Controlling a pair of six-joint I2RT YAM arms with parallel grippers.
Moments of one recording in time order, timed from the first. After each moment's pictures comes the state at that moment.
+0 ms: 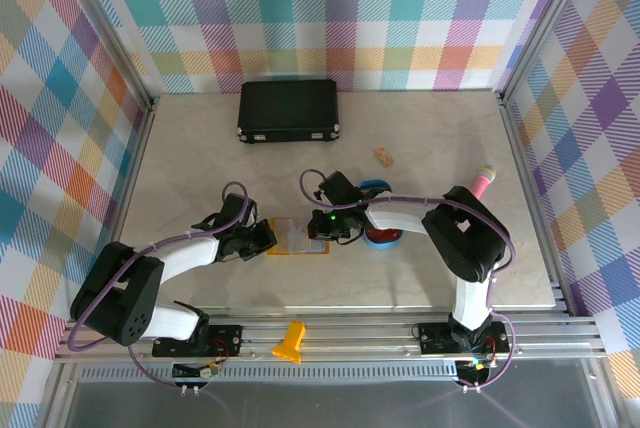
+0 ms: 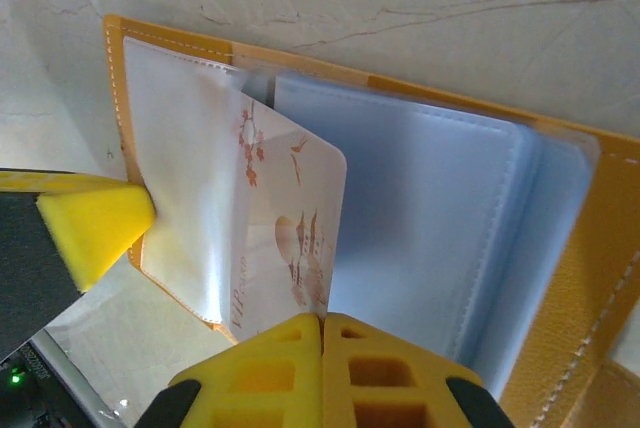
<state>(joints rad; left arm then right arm) -0.39 1.37 0.49 -0.14 0.27 -0.81 0.81 1.86 1.06 -0.22 -0.39 0.69</state>
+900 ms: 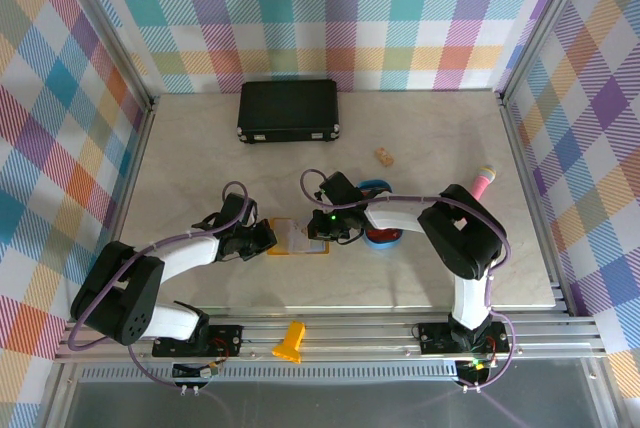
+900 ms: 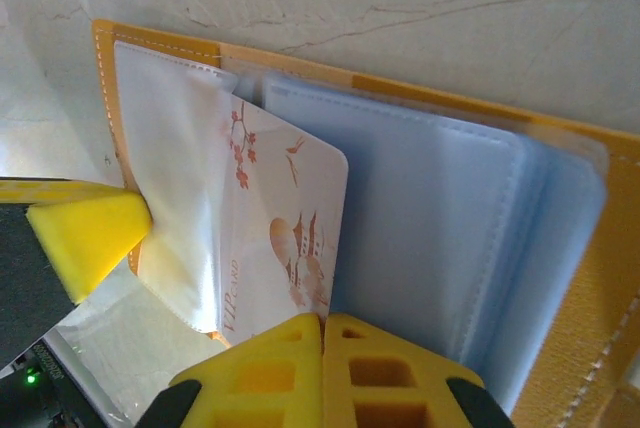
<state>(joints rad) -0.39 1.39 0.49 -0.15 0.27 -0.81 0.80 1.88 1.06 -0.18 -0.44 0.72</state>
